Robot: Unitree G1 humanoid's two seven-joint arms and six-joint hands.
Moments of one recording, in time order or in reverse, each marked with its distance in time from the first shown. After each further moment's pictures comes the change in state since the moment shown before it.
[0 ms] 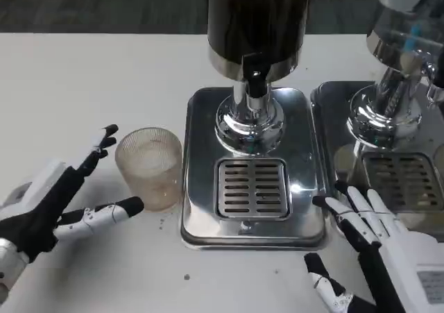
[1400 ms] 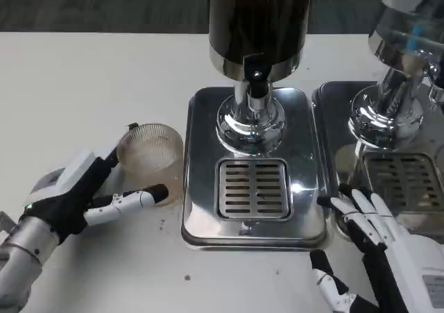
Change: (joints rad) left arm -0.081 -0.062 -0.078 -0.057 0.061 0.247 -0.011; right arm 0.013 0.038 -0.009 0.019 0.028 -0.025 -0.019
